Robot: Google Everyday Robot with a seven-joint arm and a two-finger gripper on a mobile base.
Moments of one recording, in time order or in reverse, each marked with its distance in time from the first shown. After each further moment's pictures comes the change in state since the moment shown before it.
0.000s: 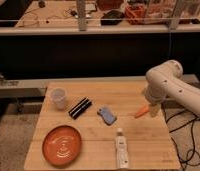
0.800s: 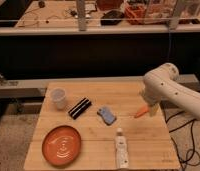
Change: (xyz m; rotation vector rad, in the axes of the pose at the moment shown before) arm -0.004 -0.012 0.019 0.034 0.011 -0.127
